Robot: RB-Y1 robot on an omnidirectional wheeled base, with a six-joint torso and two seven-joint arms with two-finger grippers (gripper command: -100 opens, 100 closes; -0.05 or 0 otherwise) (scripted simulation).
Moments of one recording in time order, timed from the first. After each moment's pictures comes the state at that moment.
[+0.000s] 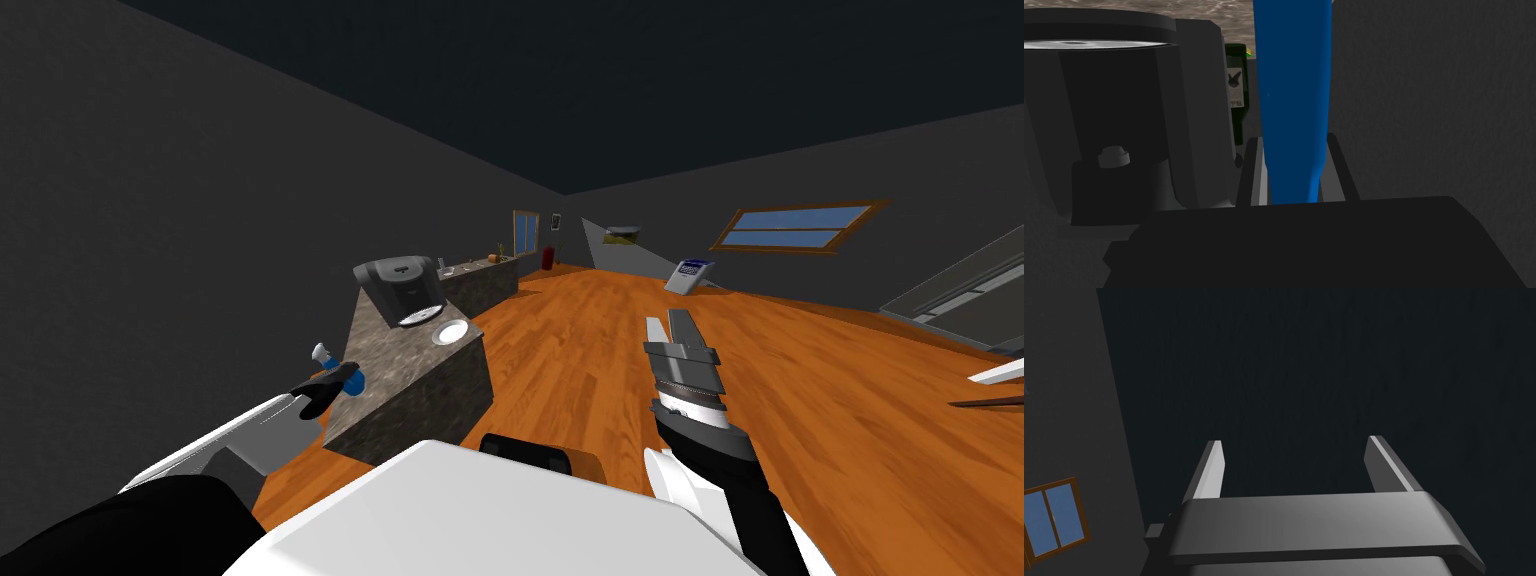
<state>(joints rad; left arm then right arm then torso) 0.73 0.91 0.31 -1.84 -0.25 0.71 -0.02 0.55 -0.02 -0.04 -2.36 0.09 -0.48 0.12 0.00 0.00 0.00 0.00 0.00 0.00</state>
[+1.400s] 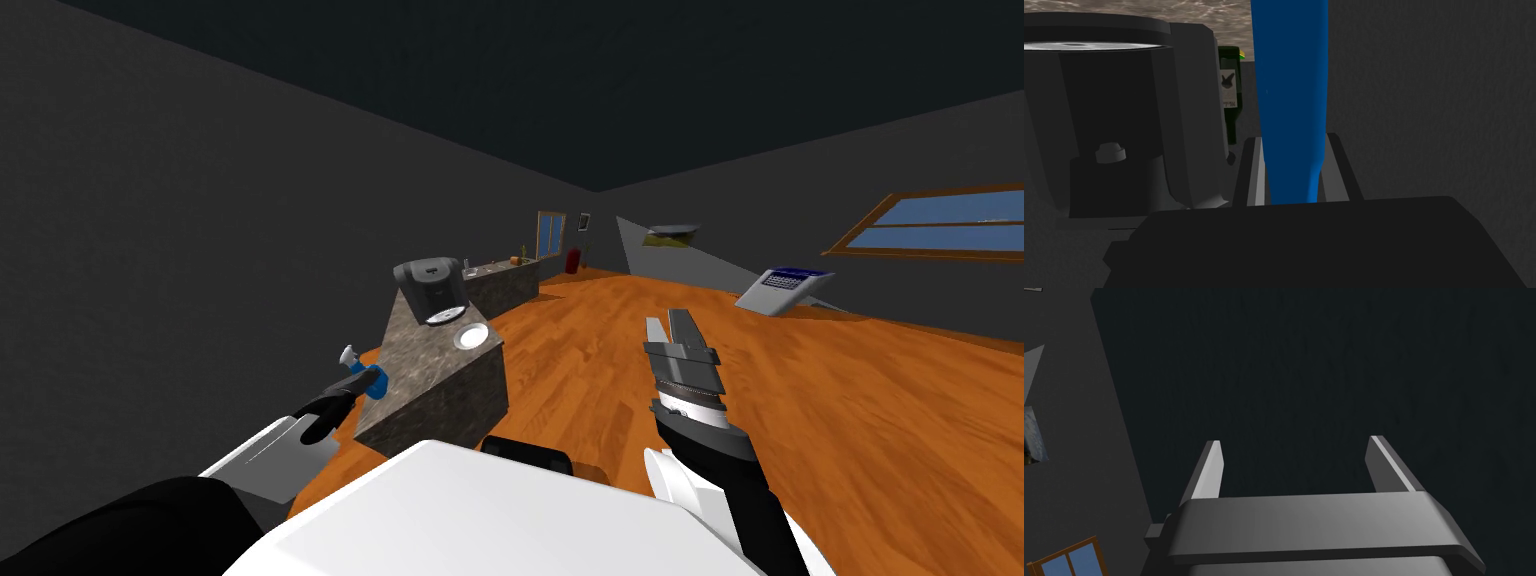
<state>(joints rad) 0.80 0.68 0.30 -2.11 -0.26 0.69 -0.26 0.55 -0.02 -0.04 -2.36 0.09 -0.48 0.12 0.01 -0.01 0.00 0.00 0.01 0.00</state>
